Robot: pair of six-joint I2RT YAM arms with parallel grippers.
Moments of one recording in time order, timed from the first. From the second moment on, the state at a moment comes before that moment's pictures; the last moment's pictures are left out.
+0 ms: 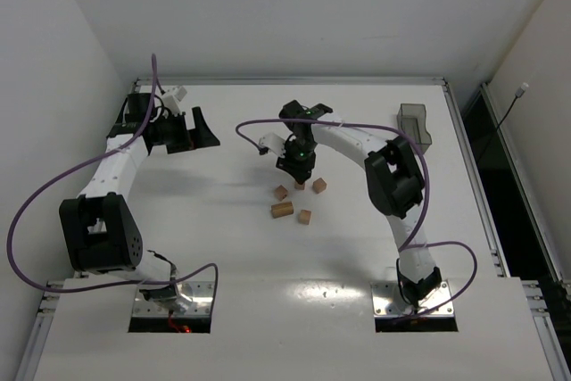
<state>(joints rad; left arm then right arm) 0.13 1.48 1.17 -0.53 0.63 -0.11 0.62 2.20 1.78 -0.98 -0.26 -0.75</state>
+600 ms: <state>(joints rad) 0.12 1.51 1.17 -0.53 0.65 -0.11 0.62 2.16 1.72 -0.93 -0.26 -0.82</state>
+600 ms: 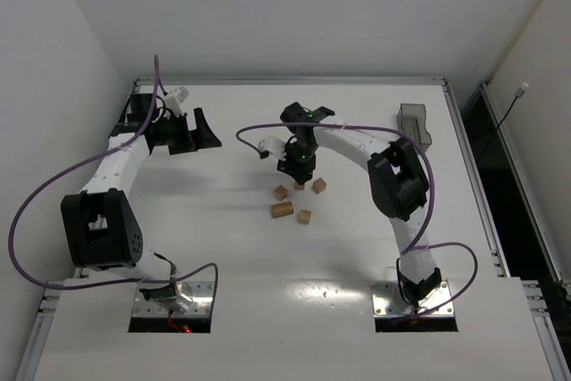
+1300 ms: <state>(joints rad) 0.12 1.51 1.17 -0.52 0.66 -0.11 0.62 2.15 1.70 -0.91 -0.24 -0.88</state>
